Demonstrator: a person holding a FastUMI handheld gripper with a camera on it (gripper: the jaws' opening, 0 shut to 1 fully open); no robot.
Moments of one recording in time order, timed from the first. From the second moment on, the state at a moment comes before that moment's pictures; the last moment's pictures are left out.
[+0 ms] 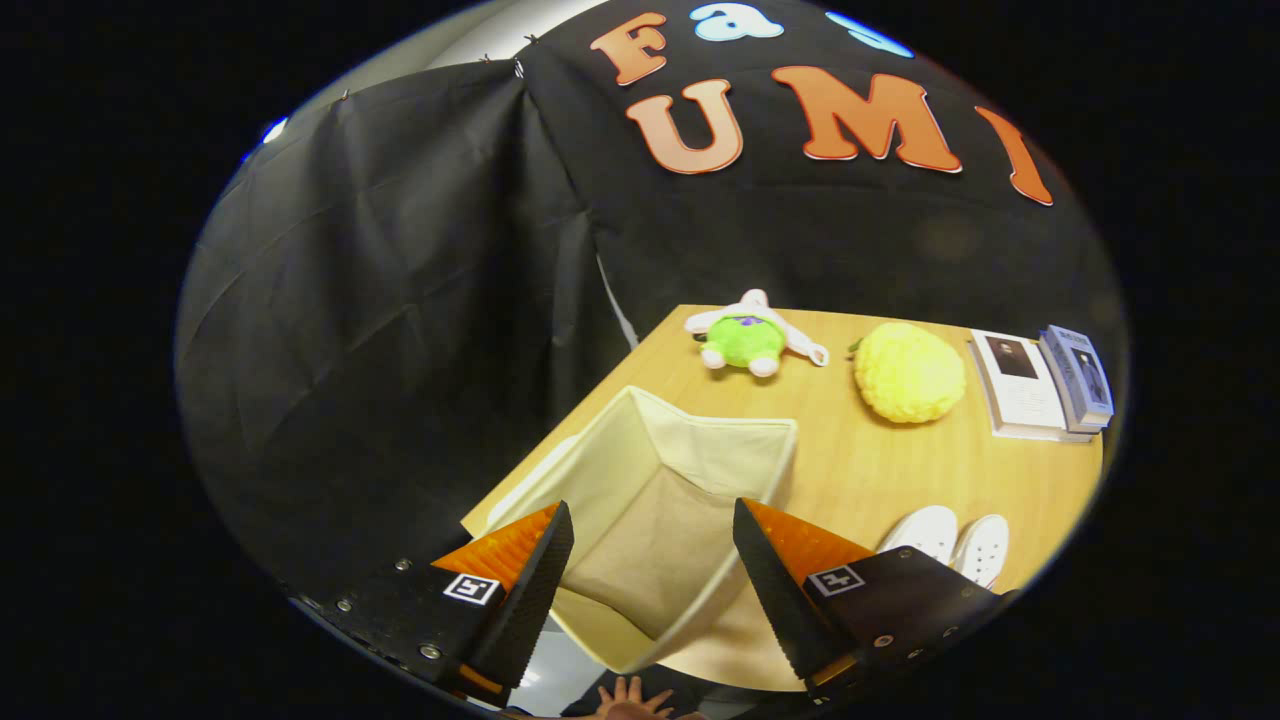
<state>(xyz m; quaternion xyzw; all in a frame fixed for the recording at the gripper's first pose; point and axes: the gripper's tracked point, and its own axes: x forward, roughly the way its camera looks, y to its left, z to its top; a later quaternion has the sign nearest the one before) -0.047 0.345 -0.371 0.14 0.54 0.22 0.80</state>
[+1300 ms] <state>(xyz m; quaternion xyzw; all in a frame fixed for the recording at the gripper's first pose) -0.159 0.142 -0.533 0.10 0.68 0.06 0.72</state>
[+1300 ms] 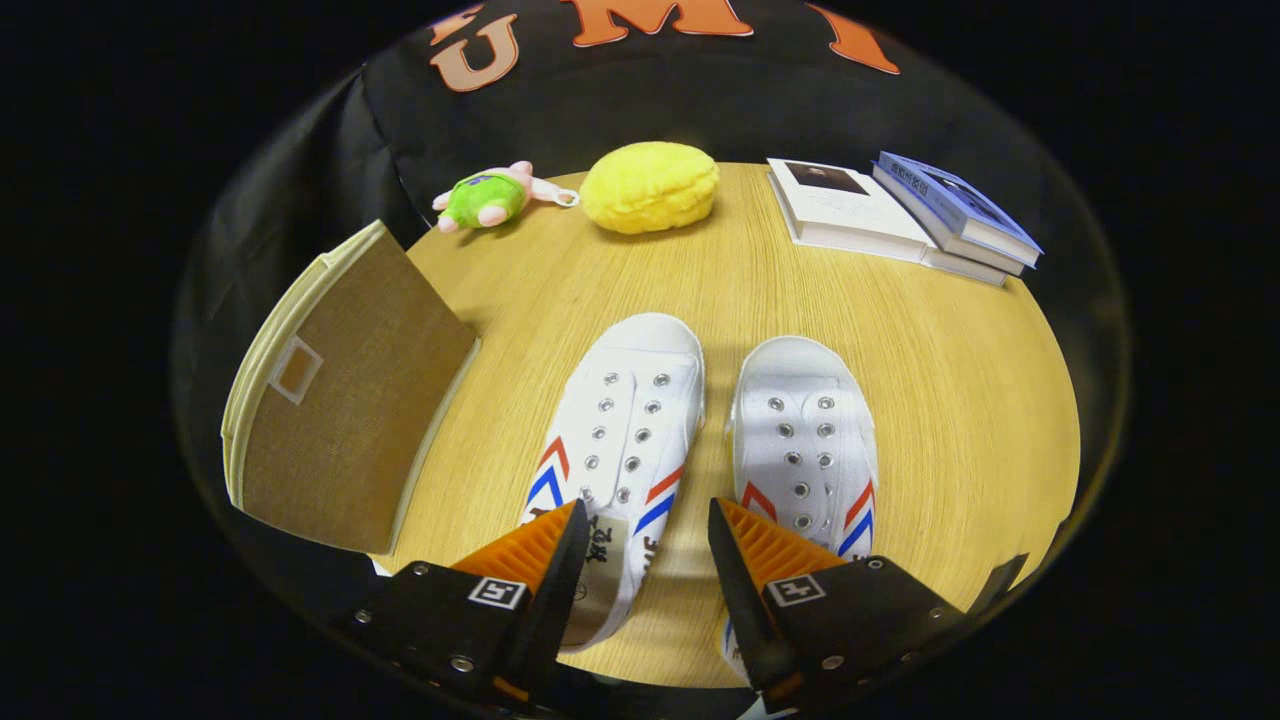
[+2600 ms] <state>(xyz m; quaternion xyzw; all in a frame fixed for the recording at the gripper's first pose) -0.097 0.194 -0.462 0.22 0.62 0.08 0.75</state>
